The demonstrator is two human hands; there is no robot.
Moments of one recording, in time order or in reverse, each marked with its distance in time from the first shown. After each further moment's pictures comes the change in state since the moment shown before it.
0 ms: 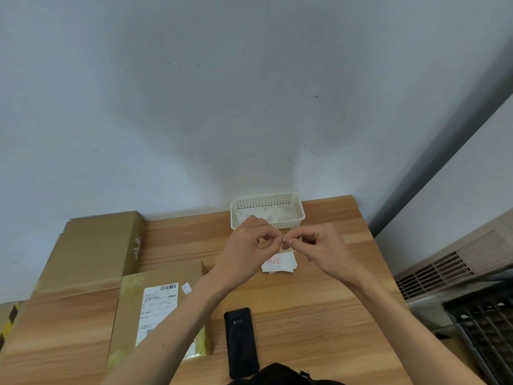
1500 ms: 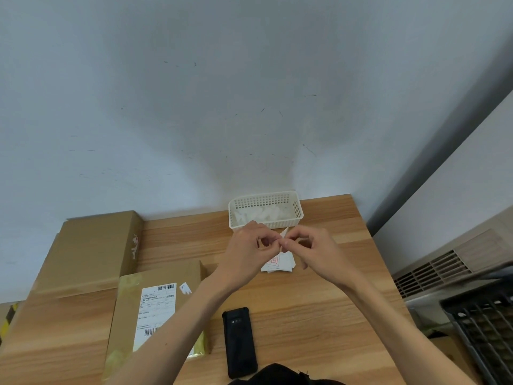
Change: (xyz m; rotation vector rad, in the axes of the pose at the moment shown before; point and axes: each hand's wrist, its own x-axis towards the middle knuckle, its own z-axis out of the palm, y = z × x) left_hand -0.003 0.002 0.007 -0.080 -0.029 -0.153; right_hand -0.002 0.002 0.009 0.103 0.002 0.083
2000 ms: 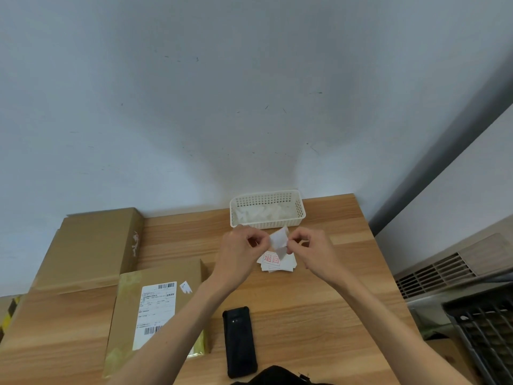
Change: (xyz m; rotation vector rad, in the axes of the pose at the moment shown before) left_hand 0.003 -0.021 0.000 0.074 0.105 -0.150; right_hand 0.024 0.033 0.008 -0.146 0.130 0.149
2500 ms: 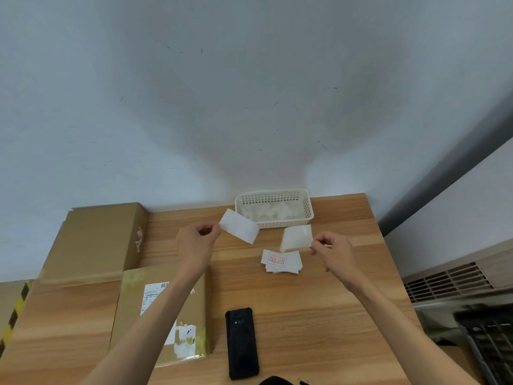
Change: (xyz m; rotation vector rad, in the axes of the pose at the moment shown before) left_hand 0.030 -0.065 -0.042 -0.145 0.324 -0.466; right_hand 0.033 0.048 -0.016 0.011 0.119 0.168
